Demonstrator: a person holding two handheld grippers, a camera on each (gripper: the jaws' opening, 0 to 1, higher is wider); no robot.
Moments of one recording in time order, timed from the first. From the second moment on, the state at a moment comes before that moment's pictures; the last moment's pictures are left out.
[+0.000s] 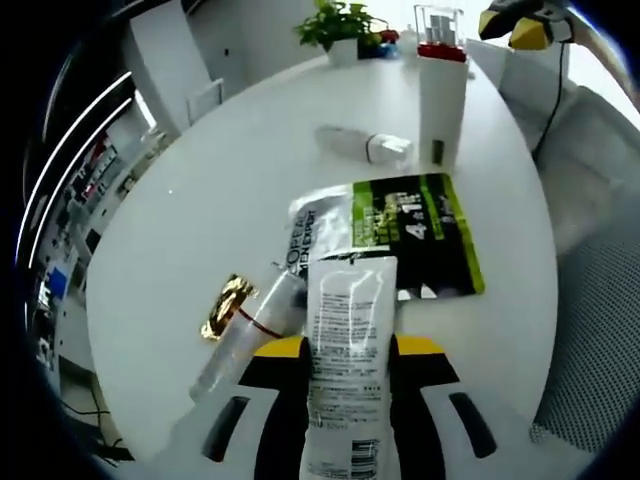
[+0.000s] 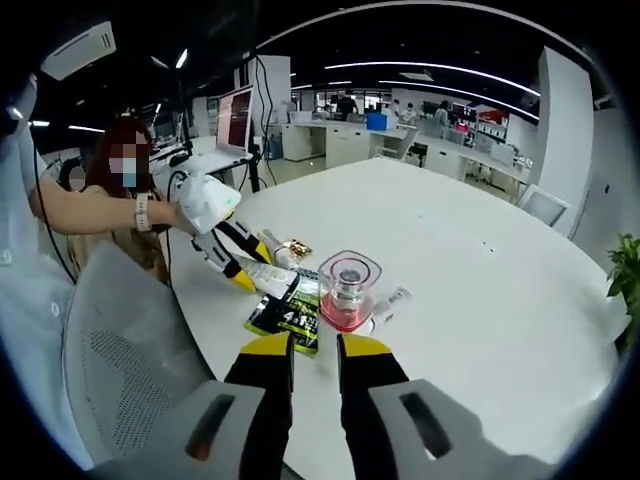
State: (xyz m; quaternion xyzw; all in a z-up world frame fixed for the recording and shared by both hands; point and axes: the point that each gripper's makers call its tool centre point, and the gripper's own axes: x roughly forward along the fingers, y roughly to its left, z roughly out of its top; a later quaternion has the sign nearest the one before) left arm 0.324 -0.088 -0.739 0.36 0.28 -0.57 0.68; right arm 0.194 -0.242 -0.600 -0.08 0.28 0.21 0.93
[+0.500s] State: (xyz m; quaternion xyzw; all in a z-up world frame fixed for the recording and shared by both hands) left arm 0.295 -0.104 -0.705 0.27 0.26 -0.61 0.70; right arm 0.197 -0.228 -0.591 -0.10 0.27 0.23 0.93
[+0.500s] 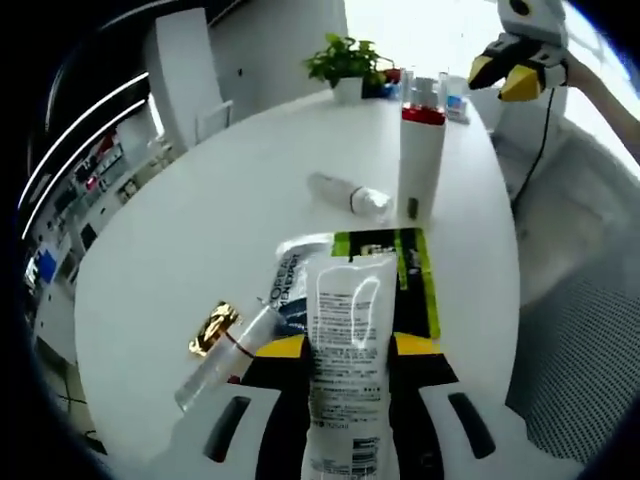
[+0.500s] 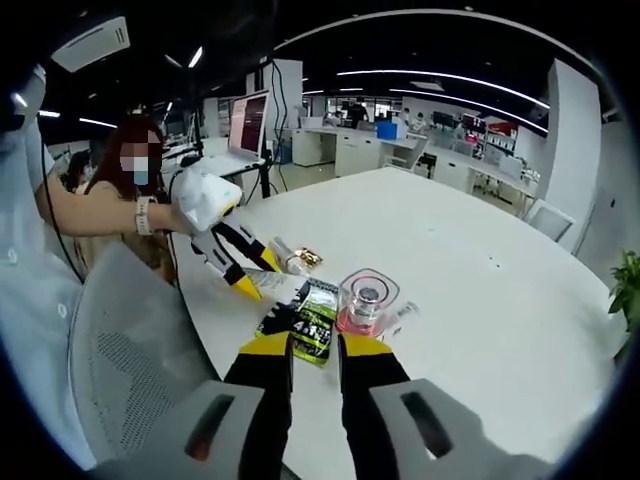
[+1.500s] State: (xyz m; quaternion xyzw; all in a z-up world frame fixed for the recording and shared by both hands) left arm 0.242 -0.152 -0.623 0.16 0.14 -0.69 0.69; right arm 0.221 -0.178 -0.581 -0.16 0.26 0.31 0.90
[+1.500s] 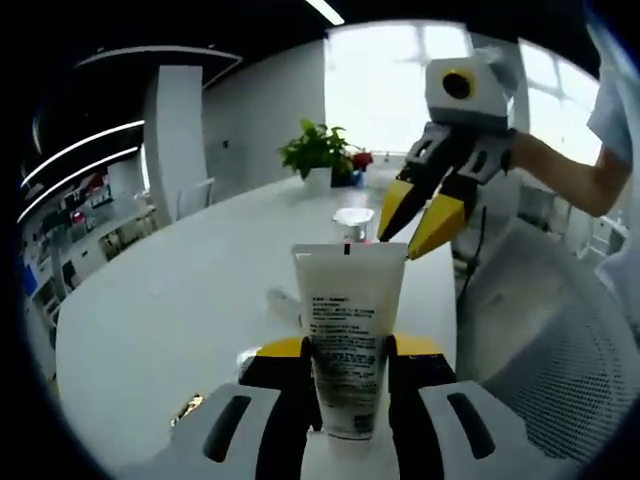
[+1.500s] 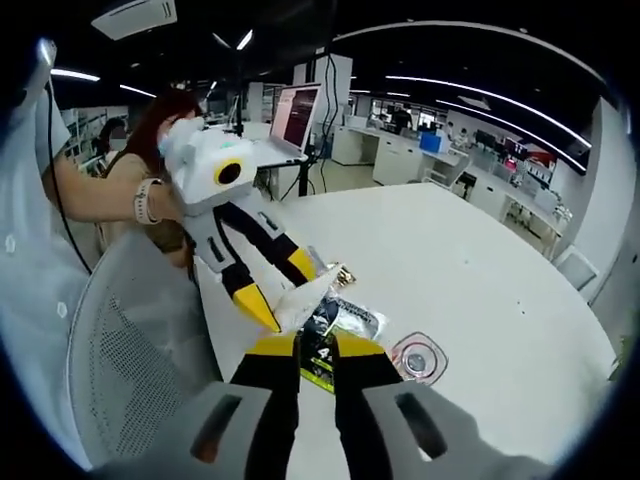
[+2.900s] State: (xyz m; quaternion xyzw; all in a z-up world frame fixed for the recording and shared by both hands) left arm 0.220 -0.180 -0.612 0.14 0.09 -0.76 0.63; right arm 0.223 -0.182 -0.579 -0.30 0.26 0.36 0.84
